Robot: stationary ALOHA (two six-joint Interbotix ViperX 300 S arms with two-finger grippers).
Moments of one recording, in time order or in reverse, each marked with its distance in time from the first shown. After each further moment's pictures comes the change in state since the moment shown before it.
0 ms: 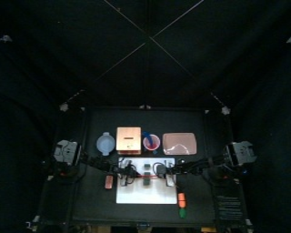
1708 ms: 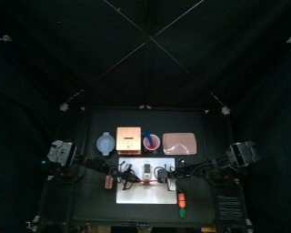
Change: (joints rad) left arm -0.124 -0.029 -0.005 0.031 0.015 -0.005; right arm 0.106 -0.009 -0.021 0.032 0.006 0.003
